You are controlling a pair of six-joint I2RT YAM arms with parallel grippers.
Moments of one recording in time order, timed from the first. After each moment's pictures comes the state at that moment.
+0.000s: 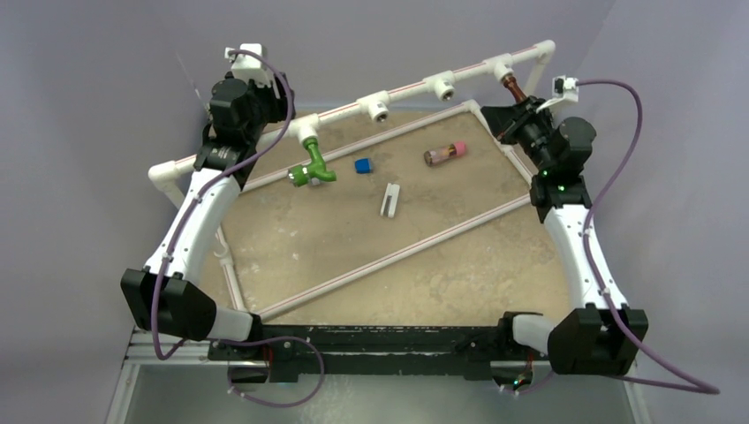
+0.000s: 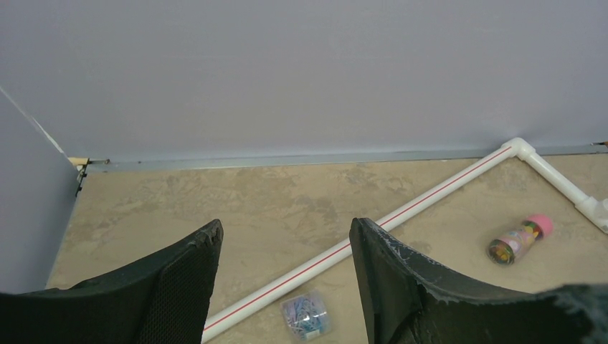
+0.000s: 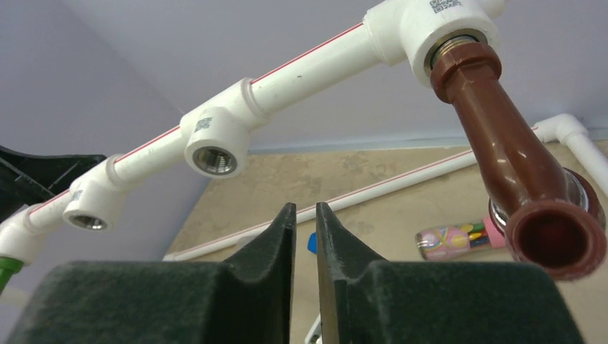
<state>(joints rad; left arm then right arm) -0.19 1.40 1.42 -0.12 -0.08 -0.10 -0.04 1.21 1.09 0.21 -0.46 0.61</state>
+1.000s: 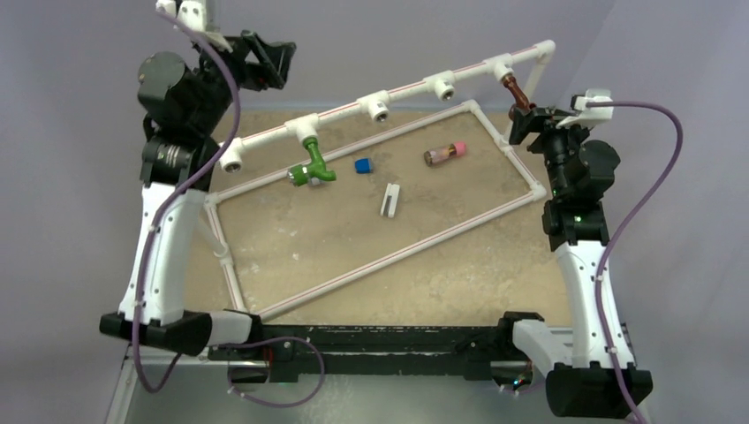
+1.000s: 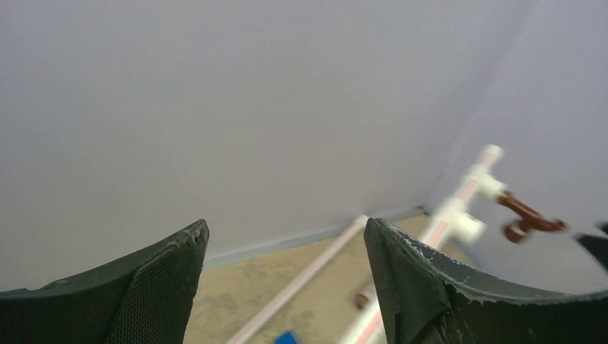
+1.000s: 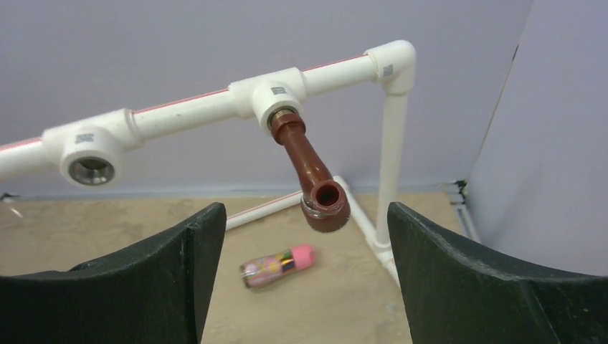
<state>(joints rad) -0.19 1.37 1.84 -0.26 0.14 -0.21 -0.05 0.96 1.09 0.01 -0.08 0.16</state>
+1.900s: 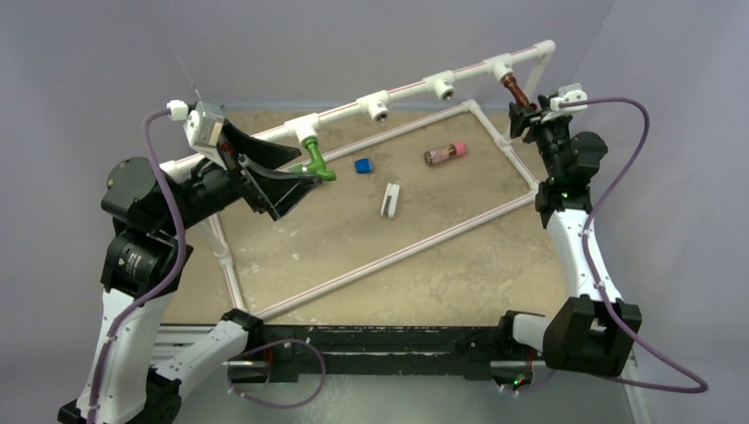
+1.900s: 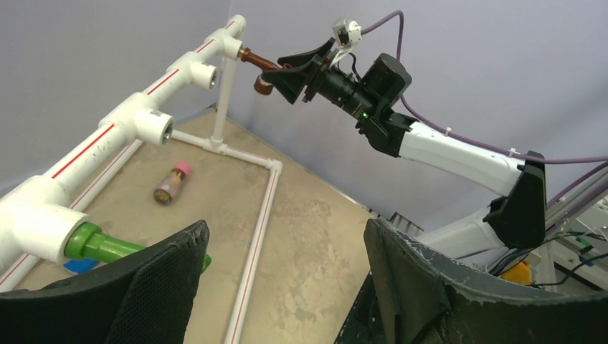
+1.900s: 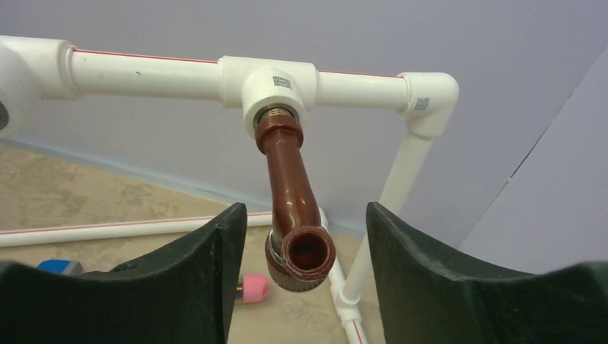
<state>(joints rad) -0.38 0.87 1.49 -0.45 0.60 -0.43 -0.13 1.20 0.98 0.45 -0.35 -0.07</state>
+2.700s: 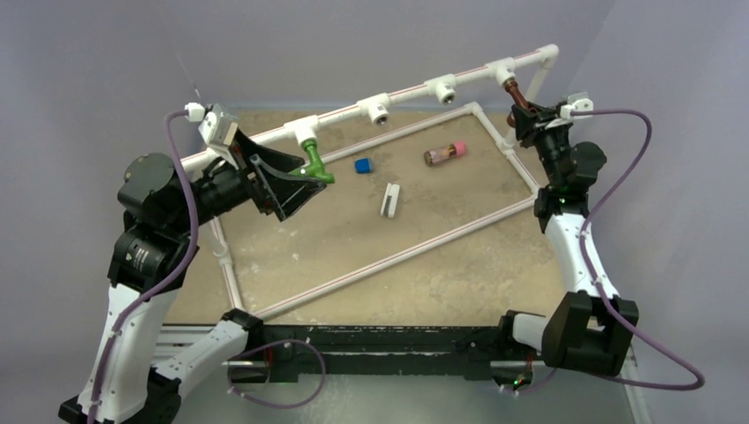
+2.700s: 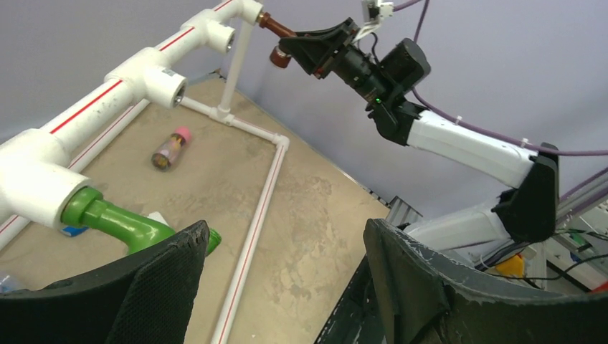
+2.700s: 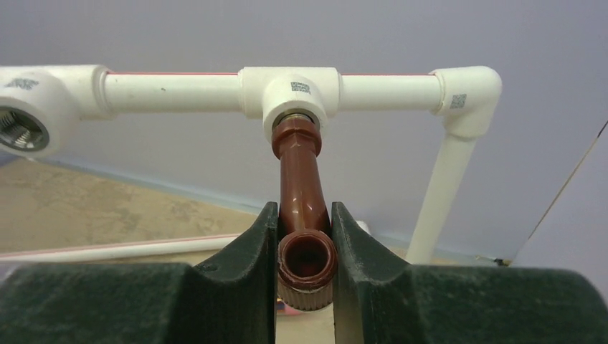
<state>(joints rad) -0.39 0.86 1.45 -0.51 0.59 -0.43 -0.16 1.23 0.92 0.60 -0.46 0.09</state>
